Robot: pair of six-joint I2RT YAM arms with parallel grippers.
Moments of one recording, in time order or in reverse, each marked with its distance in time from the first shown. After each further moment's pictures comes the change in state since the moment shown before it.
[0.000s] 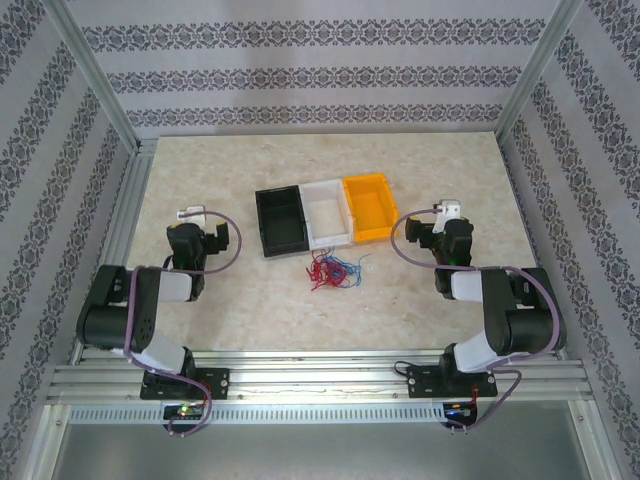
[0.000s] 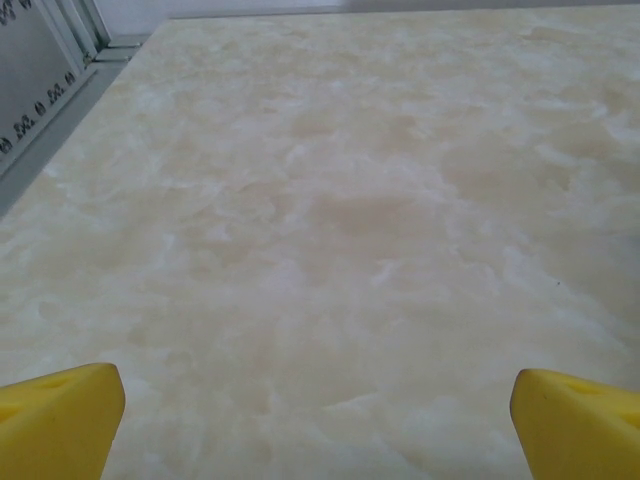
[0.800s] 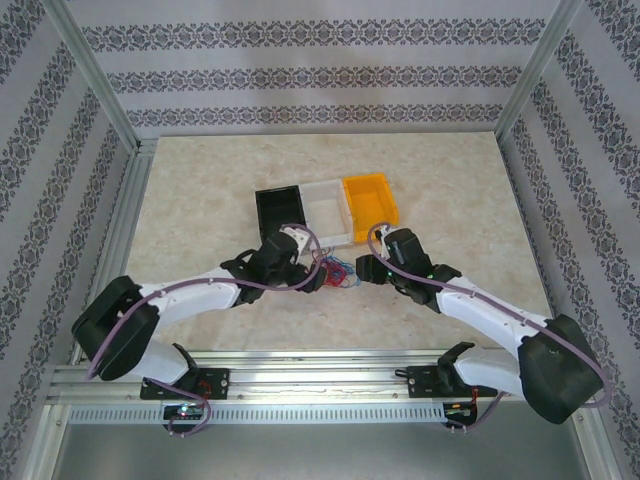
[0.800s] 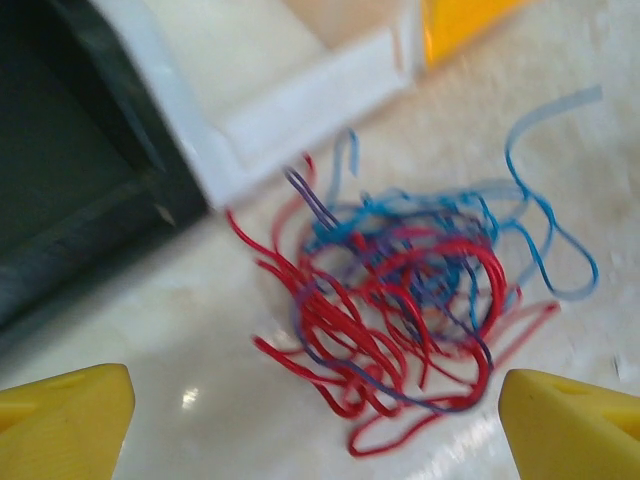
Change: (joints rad) left arm -0.734 -0.041 0.313 -0.728 0.202 -0.302; right arm 0.541 -0.315 0.149 -0.896 -0.095 0.455
